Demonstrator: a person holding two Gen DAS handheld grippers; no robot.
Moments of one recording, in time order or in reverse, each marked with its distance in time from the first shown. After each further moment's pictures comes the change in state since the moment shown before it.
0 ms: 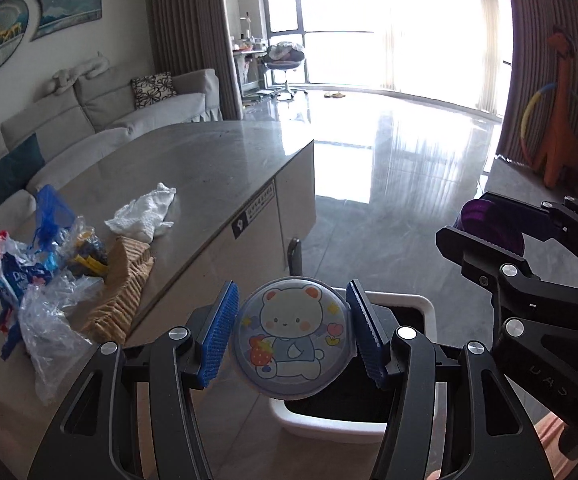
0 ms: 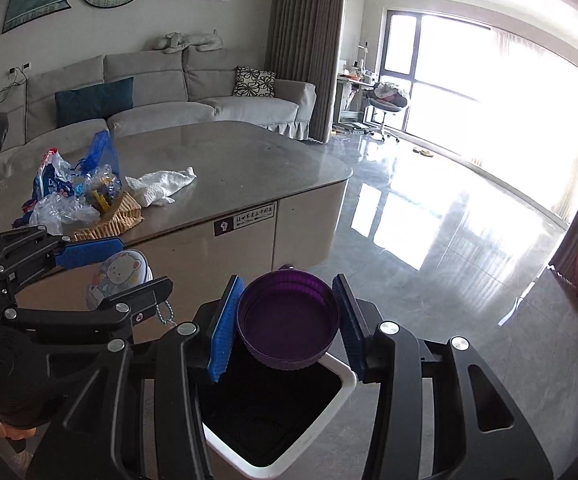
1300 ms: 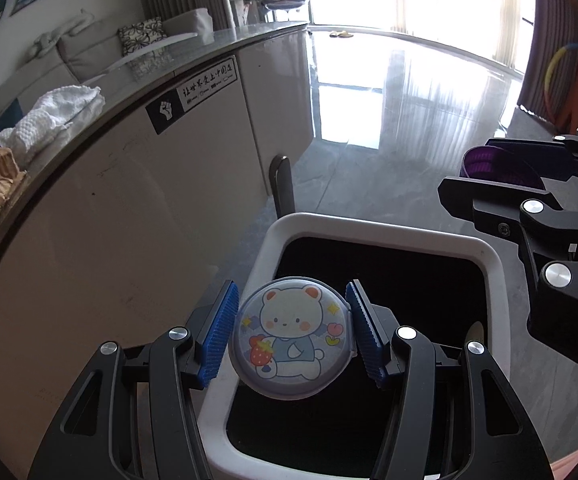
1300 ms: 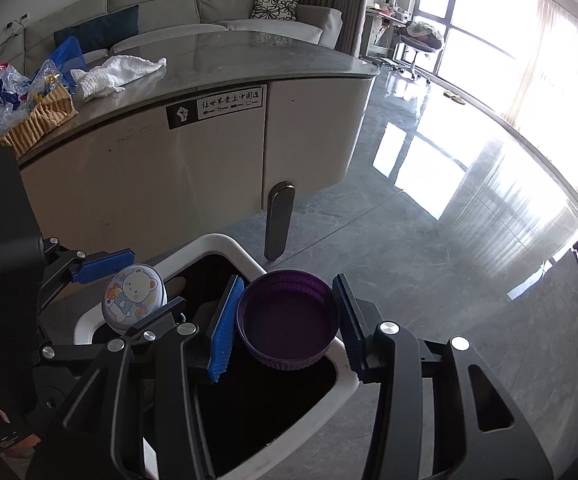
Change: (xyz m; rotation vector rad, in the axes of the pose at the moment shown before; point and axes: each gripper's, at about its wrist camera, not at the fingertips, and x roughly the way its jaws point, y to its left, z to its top) left arm 0.154 -0.039 -0.053 -0.001 0.212 0.033; right arm 0.133 -0.026 -0.045 -0.062 0.270 0.093
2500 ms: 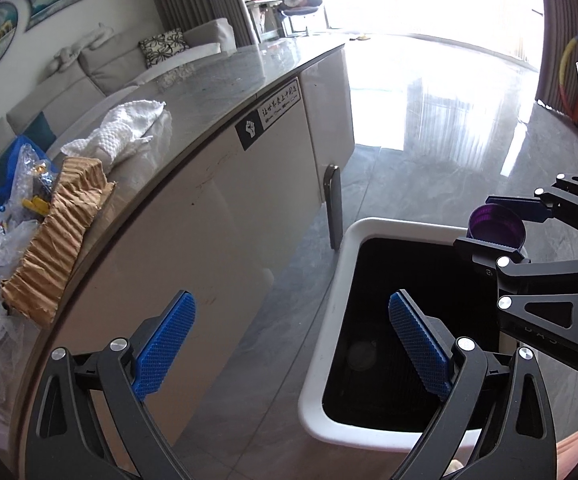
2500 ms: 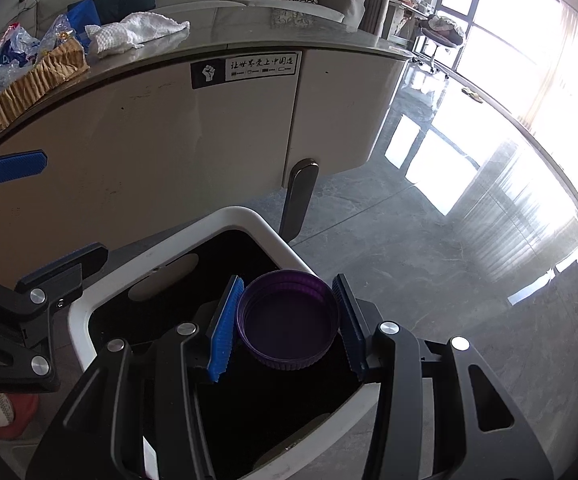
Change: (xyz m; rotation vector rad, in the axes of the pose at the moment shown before) left arm -0.038 0.049 0.000 0.023 -0.024 0.107; right arm 0.026 0.021 -0.008 -0.062 0.059 0.029
